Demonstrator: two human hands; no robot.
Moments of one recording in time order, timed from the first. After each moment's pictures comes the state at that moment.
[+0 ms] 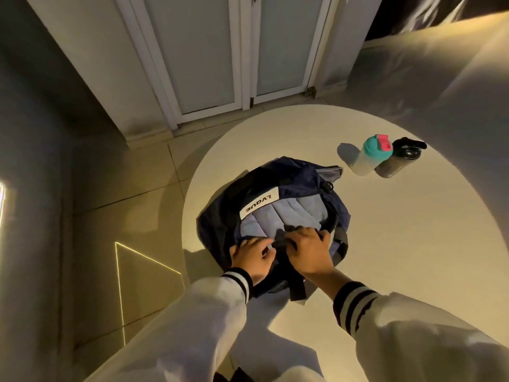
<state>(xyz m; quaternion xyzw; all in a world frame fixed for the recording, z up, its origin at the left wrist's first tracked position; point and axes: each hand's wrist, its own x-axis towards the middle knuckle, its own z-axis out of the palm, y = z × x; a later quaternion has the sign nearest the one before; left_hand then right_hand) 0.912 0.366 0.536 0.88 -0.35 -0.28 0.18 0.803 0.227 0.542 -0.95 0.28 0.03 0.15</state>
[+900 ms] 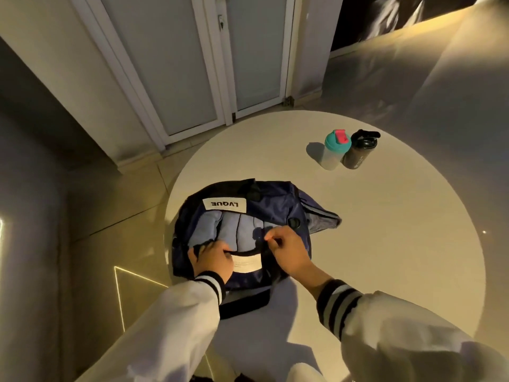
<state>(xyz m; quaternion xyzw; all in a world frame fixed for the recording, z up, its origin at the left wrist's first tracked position) 0.883 0.383 0.563 0.95 -0.25 -0.17 0.08 0.751 0.232 0.563 -0.81 0.35 -0.09 0.46</state>
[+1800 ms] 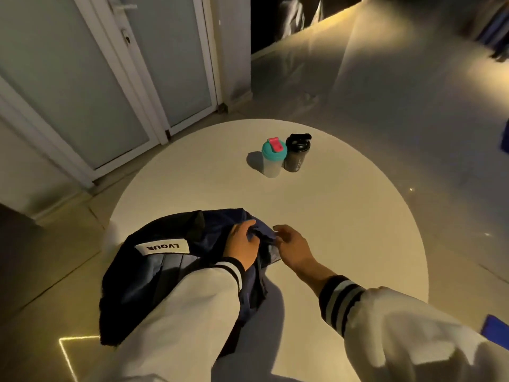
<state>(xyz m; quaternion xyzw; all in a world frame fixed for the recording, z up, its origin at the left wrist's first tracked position) 0.846 0.193 0.569 0.80 -0.37 -0.36 0.31 0.707 0.133 0.573 -0.66 0.54 -0.13 0.51</state>
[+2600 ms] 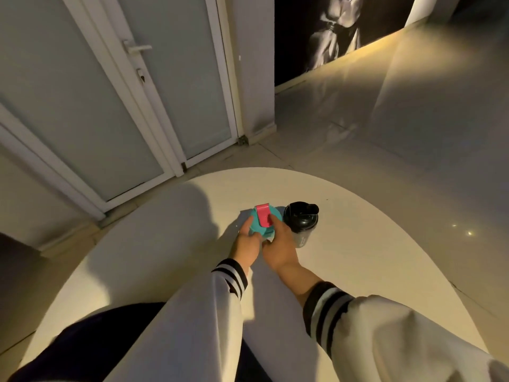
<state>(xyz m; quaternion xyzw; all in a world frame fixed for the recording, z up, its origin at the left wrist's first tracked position) 0.905 -0.124 0.516 0.75 -0.17 -0.42 0.48 0.811 -0.164 0.525 -0.73 0.45 -0.20 0.47</state>
